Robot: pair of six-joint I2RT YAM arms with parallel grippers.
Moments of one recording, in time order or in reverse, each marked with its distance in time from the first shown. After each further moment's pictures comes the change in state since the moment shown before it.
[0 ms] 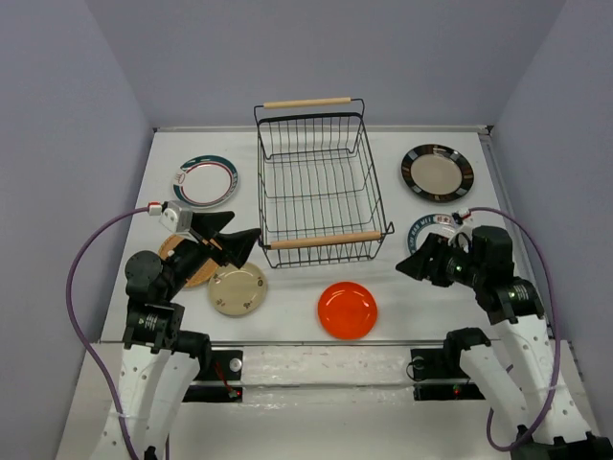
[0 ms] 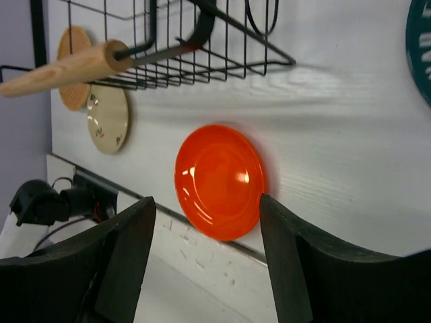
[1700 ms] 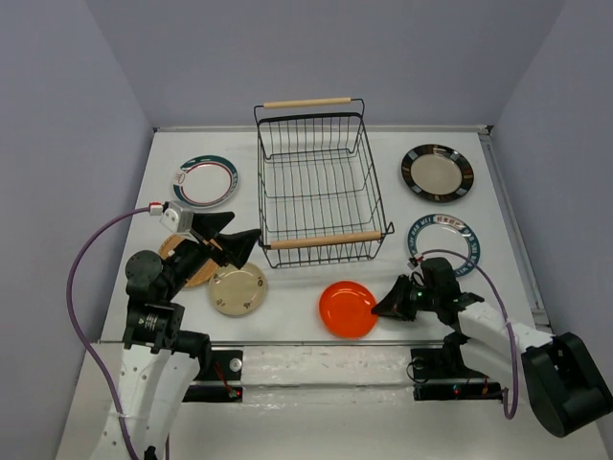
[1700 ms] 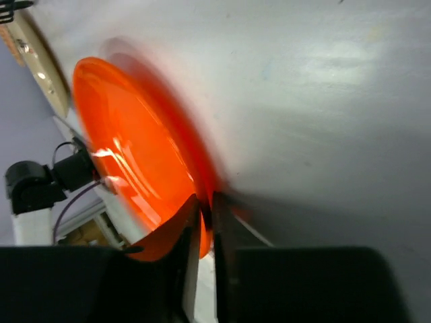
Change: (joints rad) left arm 0.000 0.000 0.000 -0.009 0.003 0.011; right arm 0.230 0.360 -0.576 0.706 -0.068 0.394
